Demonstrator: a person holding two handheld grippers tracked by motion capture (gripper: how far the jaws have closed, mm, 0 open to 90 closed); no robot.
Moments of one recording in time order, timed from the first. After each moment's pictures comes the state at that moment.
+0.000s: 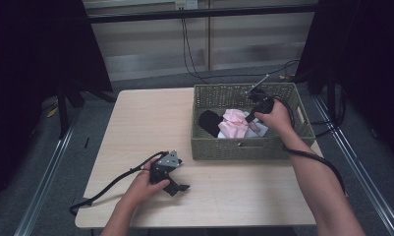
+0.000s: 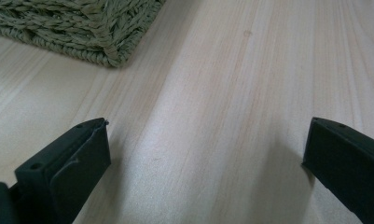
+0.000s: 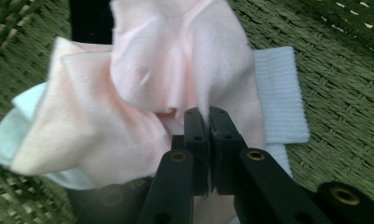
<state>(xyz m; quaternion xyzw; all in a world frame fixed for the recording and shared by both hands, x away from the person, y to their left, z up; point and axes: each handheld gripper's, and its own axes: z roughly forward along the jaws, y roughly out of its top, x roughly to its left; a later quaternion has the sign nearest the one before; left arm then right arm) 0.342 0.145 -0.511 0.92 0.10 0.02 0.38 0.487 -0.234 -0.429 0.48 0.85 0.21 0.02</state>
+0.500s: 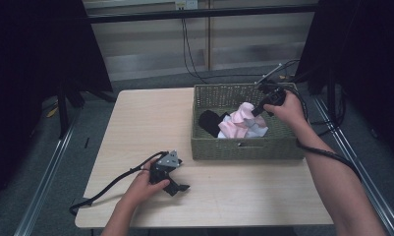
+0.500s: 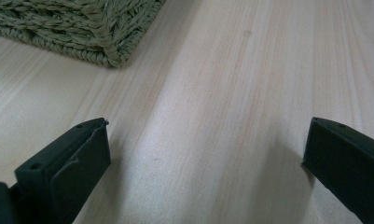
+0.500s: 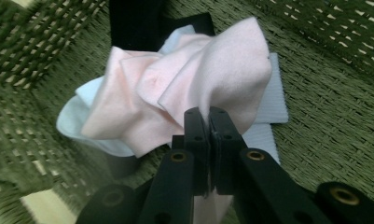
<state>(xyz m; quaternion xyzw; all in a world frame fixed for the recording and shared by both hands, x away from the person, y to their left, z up) 0.342 0.145 -0.511 0.92 0.10 0.02 0.38 0.472 -0.253 -0.382 0.48 0.85 0.24 0.02</state>
